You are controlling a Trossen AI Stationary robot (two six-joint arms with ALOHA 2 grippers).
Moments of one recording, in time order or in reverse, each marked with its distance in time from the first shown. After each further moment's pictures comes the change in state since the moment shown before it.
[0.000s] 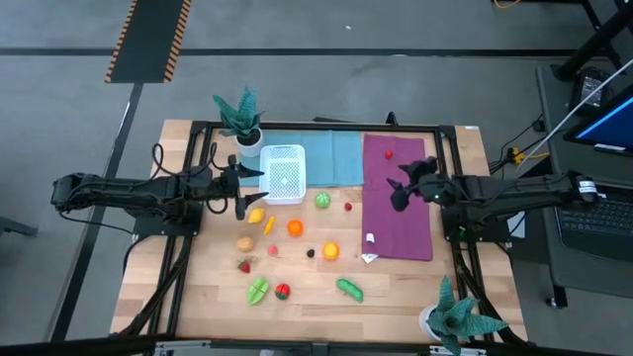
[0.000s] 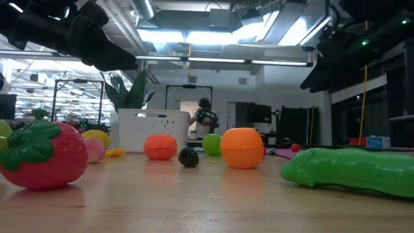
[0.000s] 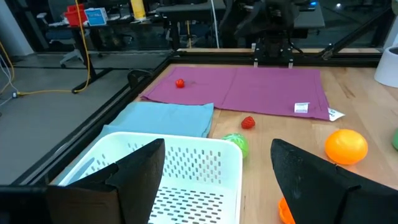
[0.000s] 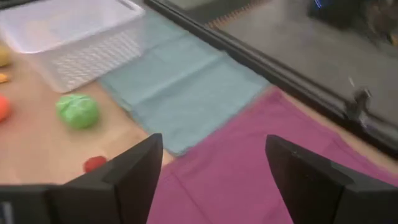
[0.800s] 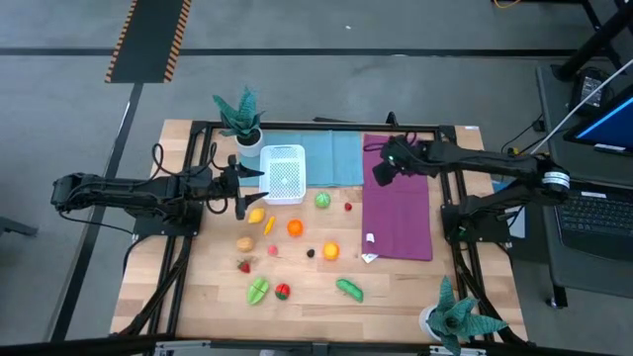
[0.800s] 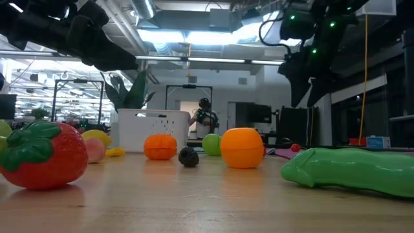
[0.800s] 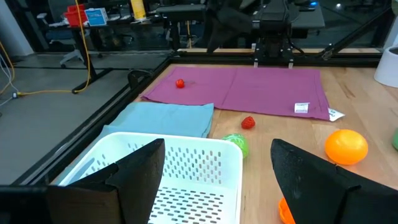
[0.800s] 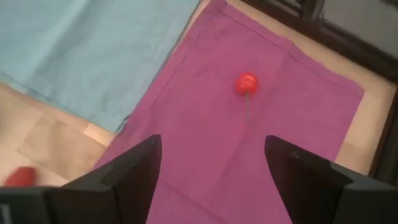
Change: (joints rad) left arm 0.000 0.000 0.000 0.001 0.000 0.001; right arm -0.335 0.524 0.459 -0.458 -0.242 0.157
